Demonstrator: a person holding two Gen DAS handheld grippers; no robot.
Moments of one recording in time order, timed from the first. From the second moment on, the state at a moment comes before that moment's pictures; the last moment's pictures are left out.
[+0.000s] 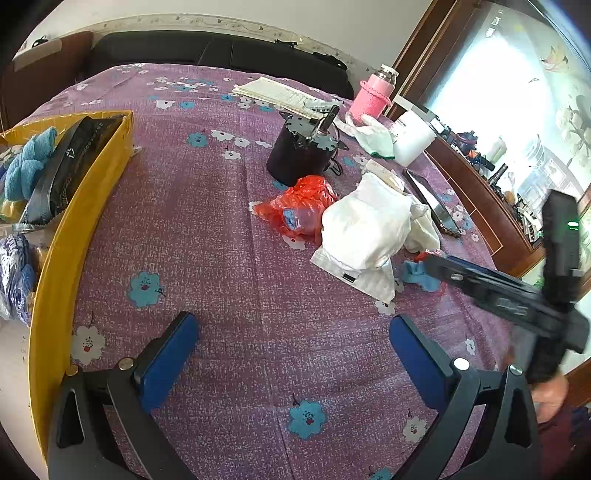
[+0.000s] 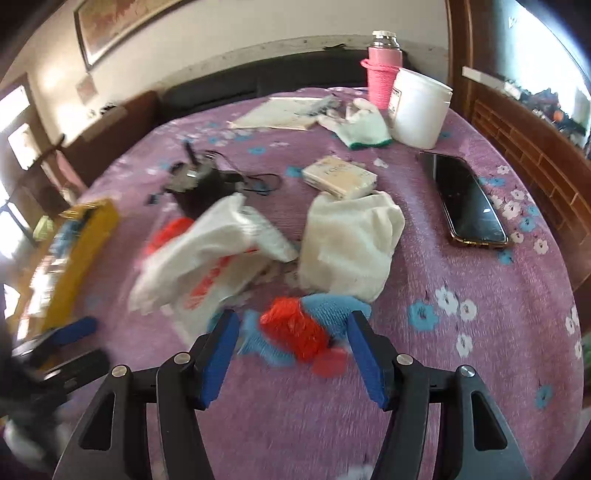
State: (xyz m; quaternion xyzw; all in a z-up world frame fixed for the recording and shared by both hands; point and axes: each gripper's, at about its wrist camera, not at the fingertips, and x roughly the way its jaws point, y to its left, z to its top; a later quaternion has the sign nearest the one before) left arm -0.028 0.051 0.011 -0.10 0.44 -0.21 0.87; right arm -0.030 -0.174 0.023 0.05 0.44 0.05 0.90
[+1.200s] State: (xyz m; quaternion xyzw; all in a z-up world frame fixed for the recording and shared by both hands) left arm -0.023 0.012 0.076 0.03 0.40 -0.22 0.89; right arm -0.037 -0.230 0.013 0.17 0.40 0.04 0.90
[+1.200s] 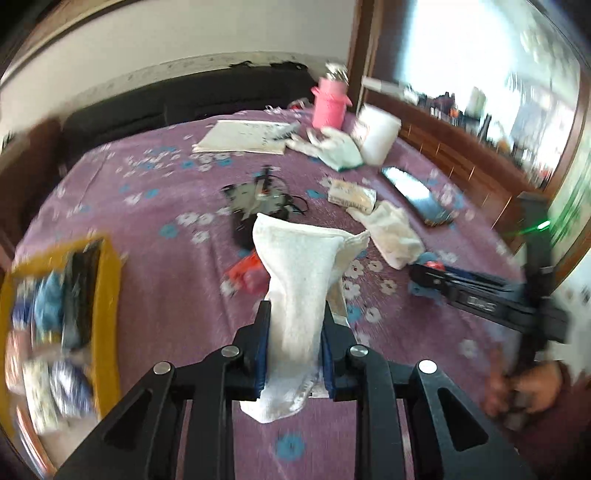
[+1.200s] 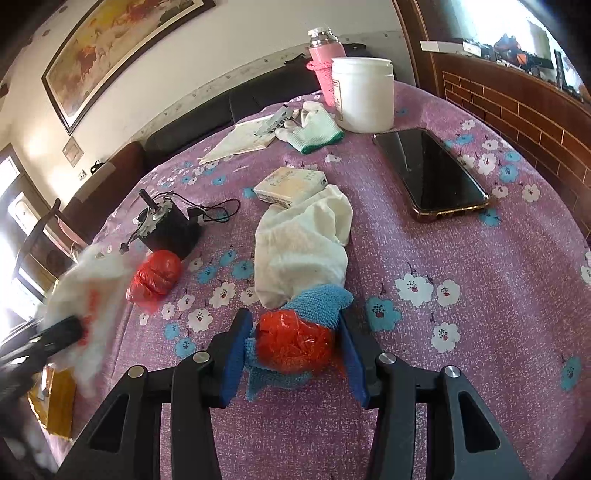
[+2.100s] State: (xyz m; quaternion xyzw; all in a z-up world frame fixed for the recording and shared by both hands) left arm -0.074 0.093 0.040 -0.08 0.41 -0.24 0.88; right arm -0.103 -0.157 0.051 0.12 0.38 0.11 0.91
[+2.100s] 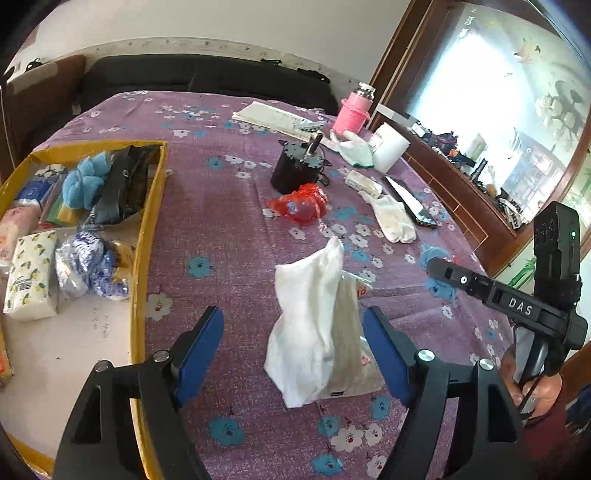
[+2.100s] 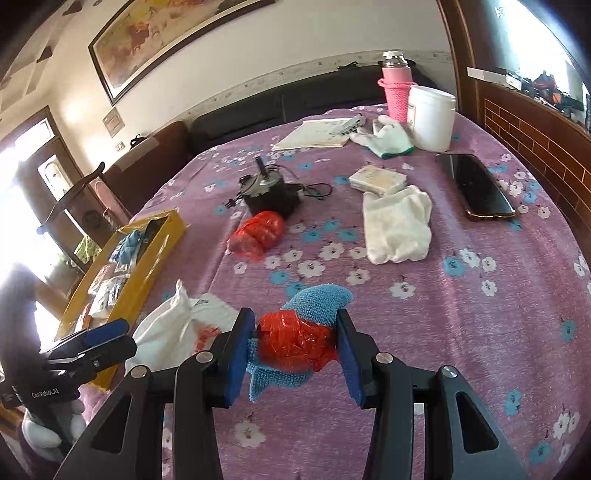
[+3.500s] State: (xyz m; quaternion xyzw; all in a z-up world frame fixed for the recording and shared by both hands) left arm -0.105 0.294 0.042 -0.19 0.39 -0.07 0.90; right arm -0.080 0.146 0.043 -0.09 0.42 0.32 0.85
